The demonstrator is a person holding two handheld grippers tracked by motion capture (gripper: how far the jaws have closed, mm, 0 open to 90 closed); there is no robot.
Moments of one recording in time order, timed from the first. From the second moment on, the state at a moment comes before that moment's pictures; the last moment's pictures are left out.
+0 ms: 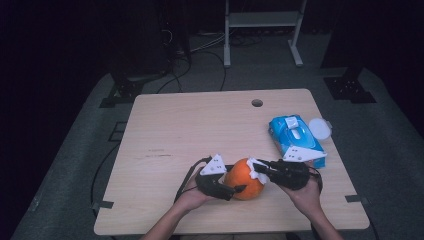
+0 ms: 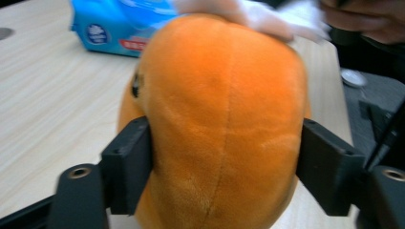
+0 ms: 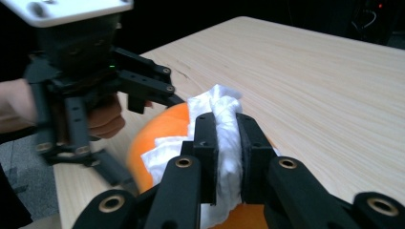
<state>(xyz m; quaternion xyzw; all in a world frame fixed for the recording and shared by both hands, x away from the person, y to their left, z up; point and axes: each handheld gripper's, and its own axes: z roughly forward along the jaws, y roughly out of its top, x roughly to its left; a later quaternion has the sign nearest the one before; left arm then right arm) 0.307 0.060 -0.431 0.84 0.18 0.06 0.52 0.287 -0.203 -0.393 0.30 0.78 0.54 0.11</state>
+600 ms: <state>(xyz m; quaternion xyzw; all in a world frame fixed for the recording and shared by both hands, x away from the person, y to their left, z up) 0.316 0.067 -0.437 0.81 0.24 0.03 0.53 0.278 -0.199 -0.393 0.28 0.79 0.53 0.13</state>
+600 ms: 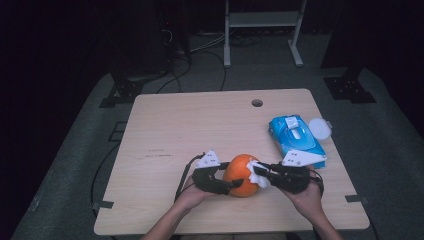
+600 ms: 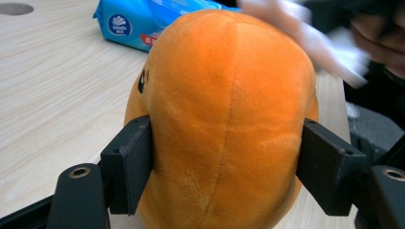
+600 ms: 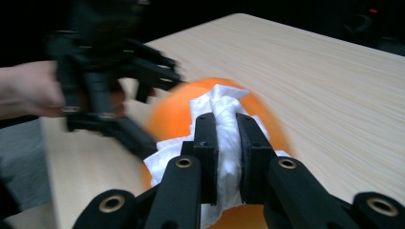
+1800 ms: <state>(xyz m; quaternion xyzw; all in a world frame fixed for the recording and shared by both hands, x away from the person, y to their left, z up) 0.297 0.051 -0.442 0.83 0.16 0.09 0.53 0.290 -0.220 -0.395 0.31 0.79 0.51 0.14</state>
